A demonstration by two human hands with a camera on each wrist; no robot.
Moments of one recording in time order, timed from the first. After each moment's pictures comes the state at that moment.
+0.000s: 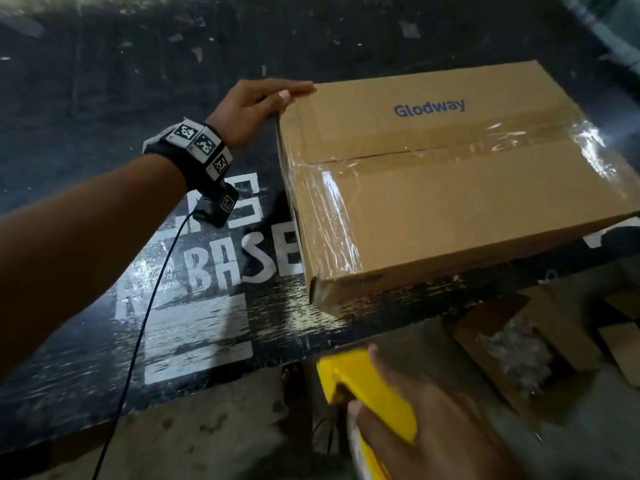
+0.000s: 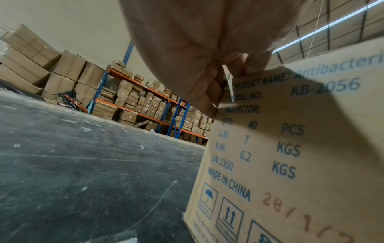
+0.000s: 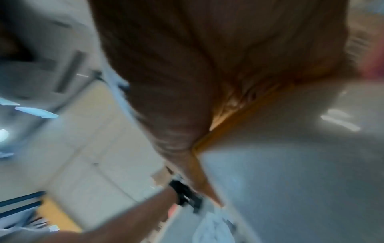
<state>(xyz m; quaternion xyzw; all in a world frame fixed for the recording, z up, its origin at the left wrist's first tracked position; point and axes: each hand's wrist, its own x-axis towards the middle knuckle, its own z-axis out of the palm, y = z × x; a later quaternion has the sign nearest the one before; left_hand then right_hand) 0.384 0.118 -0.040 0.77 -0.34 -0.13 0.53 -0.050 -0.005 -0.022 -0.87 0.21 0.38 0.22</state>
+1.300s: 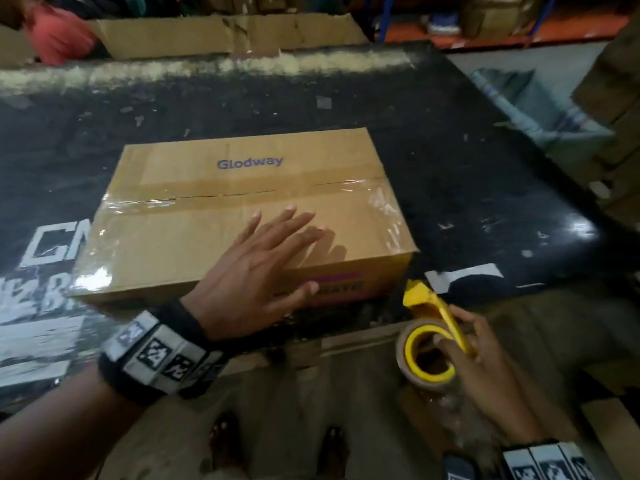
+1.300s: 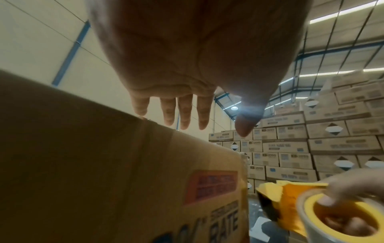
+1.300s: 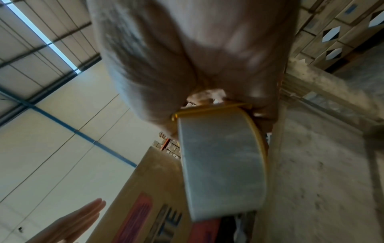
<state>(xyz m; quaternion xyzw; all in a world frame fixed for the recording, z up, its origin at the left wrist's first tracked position) 0.095 -0.140 0.019 0.92 -0.37 -0.04 0.14 -0.054 -0.449 -0.063 -0.79 0.26 0.00 0.55</state>
